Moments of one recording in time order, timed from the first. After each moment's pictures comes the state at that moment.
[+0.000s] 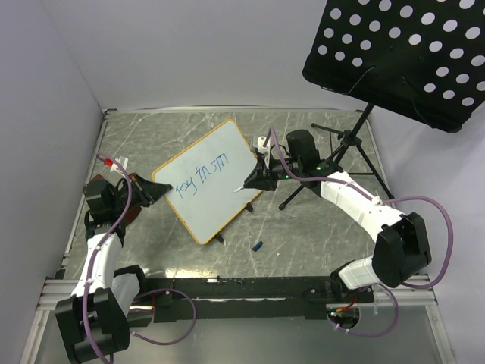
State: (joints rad) left arm 0.26 0.89 0.40 0.25 0.97 -0.59; right arm 0.48 1.40 1.08 -0.24 -0.90 -0.40
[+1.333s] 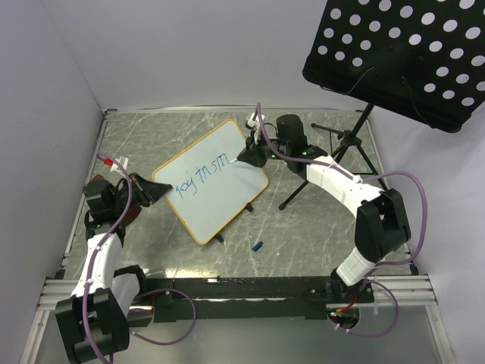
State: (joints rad) left arm 0.26 0.89 0.40 0.25 0.97 -0.59; right arm 0.48 1.61 1.25 -0.07 -0.65 -0.21
